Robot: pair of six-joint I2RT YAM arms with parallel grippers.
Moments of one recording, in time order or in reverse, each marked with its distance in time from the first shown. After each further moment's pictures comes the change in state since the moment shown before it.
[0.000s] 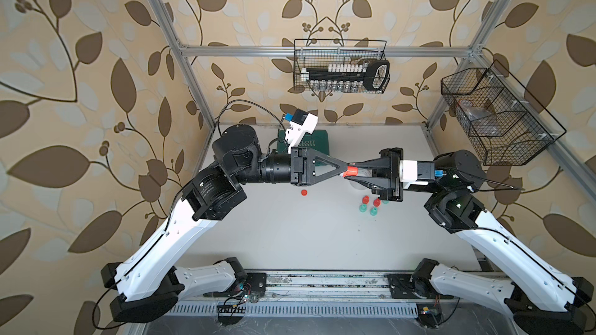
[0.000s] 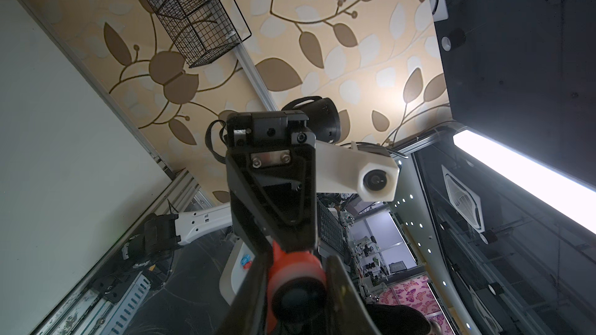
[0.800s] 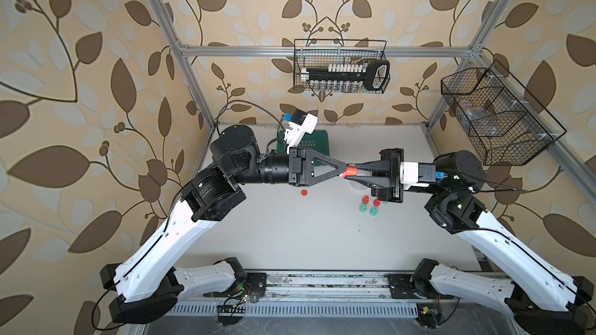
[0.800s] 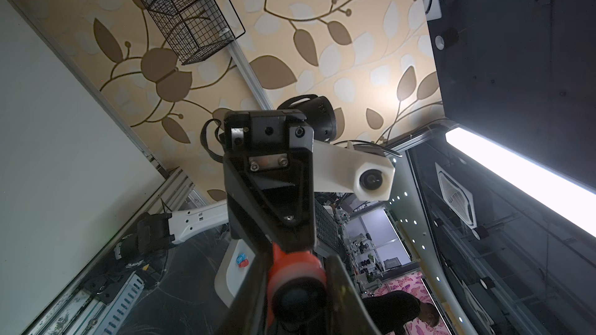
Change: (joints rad) left arm 0.000 -0.008 -0.007 0.016 0.016 -0.016; right arm 0.018 0.000 0.010 -0.010 0.018 -0.022
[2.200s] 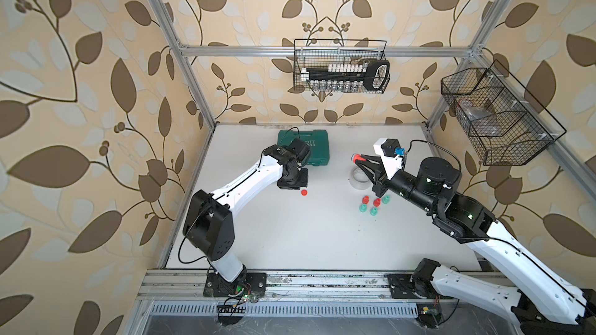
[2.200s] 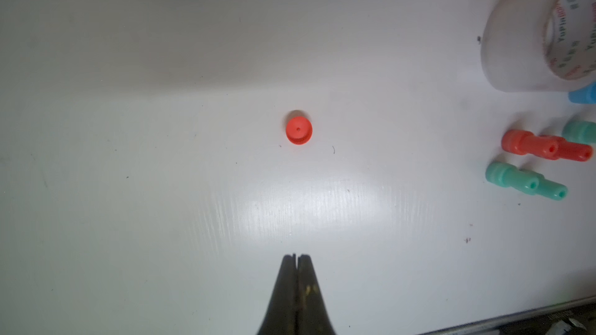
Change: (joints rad) left arm 0.253 0.585 -0.167 -0.629 -0.728 0.607; right arm -0.013 -0.104 -0.072 -0.620 0.824 0.176
